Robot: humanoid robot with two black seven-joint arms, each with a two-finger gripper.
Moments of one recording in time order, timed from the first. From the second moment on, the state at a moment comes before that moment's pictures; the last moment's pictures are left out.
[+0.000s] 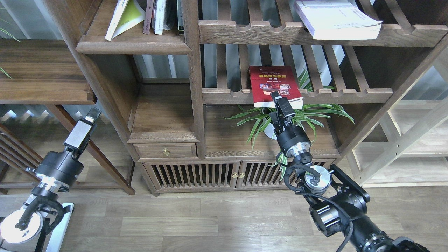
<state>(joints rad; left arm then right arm) 0.02 0.04 -1.68 -1.33 0.21 -0.49 0.33 0.38 0.02 1.09 0.82 0.25 0.37 0.13</state>
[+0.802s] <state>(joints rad) 0.06 0.04 -1.71 -1.33 0.20 -0.49 0.34 0.46 0.02 1.07 0.71 0.28 0.37 0.13</state>
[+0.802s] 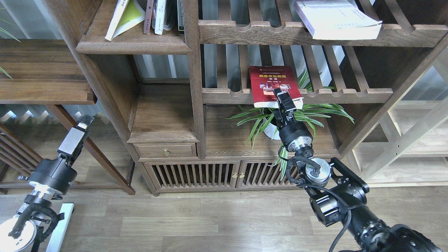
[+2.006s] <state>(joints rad) 0.06 0.04 -1.71 -1.33 0.20 -0.49 0.34 0.53 0.01 1.02 0.62 0.36 0.37 0.14</state>
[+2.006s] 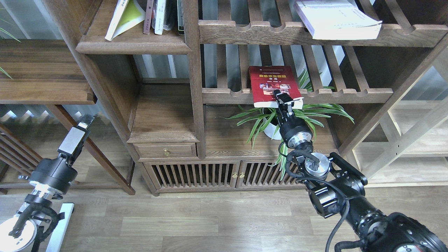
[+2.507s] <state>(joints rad) 0.06 0.04 -1.71 -1.33 0.20 -0.49 0.34 0.53 0.01 1.00 0.60 0.38 0.38 0.15</state>
